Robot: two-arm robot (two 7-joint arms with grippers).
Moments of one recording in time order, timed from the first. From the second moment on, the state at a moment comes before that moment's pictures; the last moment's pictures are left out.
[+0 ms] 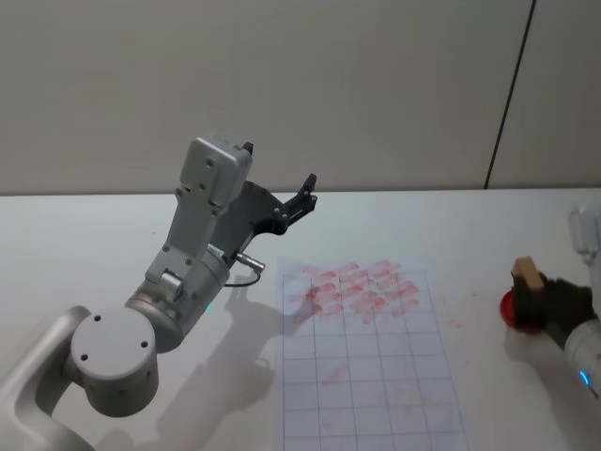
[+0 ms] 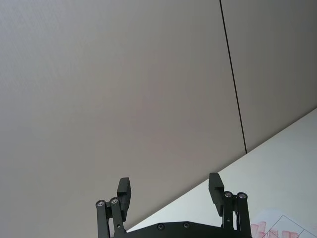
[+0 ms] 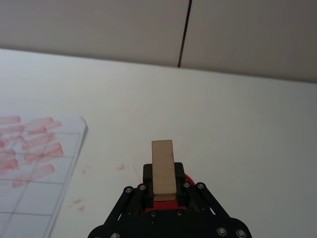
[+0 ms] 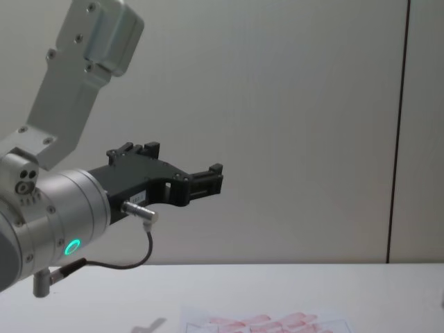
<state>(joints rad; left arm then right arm) -0.24 0.38 0.45 -1.63 -0.20 0.01 -0.01 0.00 0.25 -0.19 -1.67 0.18 0.46 -0.07</state>
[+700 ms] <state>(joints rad) -0.24 0.38 0.45 -1.63 -0.20 0.01 -0.01 0.04 0.20 -0.25 -1.74 0.08 0.51 0.07</state>
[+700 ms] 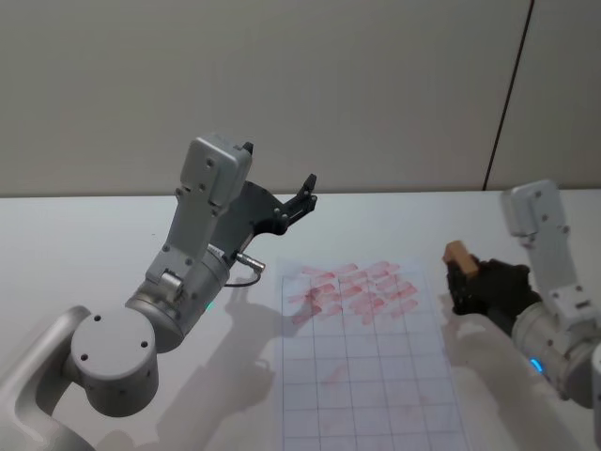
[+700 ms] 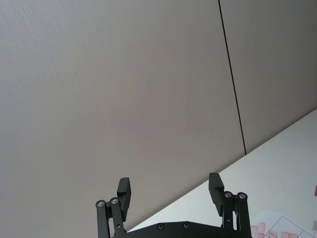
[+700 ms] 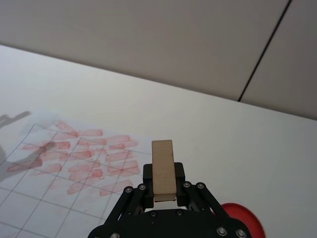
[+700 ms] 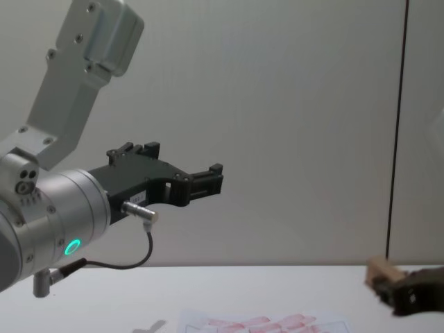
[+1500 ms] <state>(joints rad) -0.24 0.38 0.45 -1.63 -0.20 0.01 -0.01 0.12 0.11 -0.33 -1.53 -0.04 0.59 0.14</state>
